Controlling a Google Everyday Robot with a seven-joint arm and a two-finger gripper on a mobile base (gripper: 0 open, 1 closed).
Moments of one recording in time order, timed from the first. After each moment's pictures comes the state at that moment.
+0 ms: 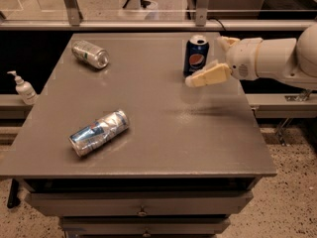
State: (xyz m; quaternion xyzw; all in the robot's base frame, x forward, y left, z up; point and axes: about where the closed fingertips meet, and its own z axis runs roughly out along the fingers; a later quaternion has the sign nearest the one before) arm 0.626 -0.124 0.913 -0.43 0.70 0.20 0.53
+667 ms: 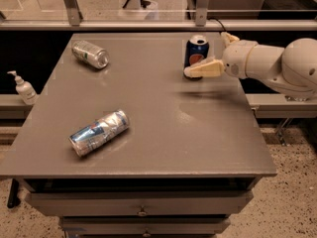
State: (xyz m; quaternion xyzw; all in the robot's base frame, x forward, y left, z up) arm 0.687 -0.140 0.900 -0.38 0.69 0.17 0.60
